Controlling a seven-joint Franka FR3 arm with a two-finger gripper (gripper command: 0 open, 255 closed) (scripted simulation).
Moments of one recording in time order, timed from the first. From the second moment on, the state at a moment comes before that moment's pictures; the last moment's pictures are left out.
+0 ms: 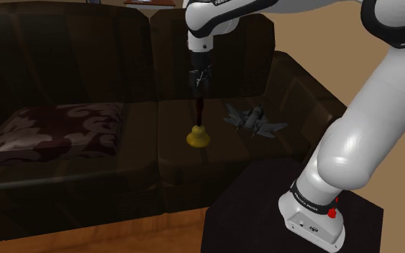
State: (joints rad) arm 0.08 -0.05 -0.05 -2.01 0.03 1.82 -0.25
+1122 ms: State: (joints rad) arm 0.08 -0.01 -0.05 -2.06 0.04 1.92 -0.26
